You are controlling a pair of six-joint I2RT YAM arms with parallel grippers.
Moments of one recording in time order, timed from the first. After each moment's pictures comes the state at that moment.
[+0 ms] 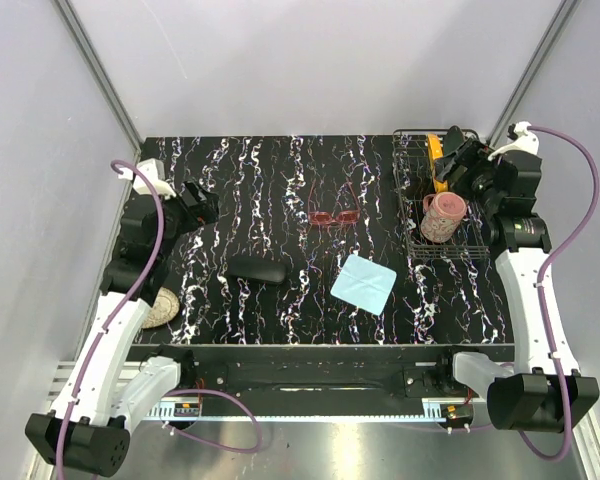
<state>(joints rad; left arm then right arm) -0.18 0.85 0.91 -0.32 -0.07 -0.42 -0.06 1.10 1.17 -0.33 -0.11 0.49</state>
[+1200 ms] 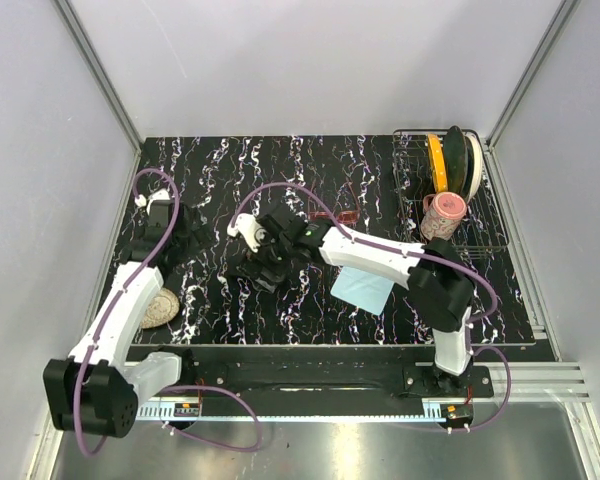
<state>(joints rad) -0.12 1.04 0.85 -0.61 -0.18 -0.57 0.98 1.91 1.53 -0.45 -0.25 -0.15</state>
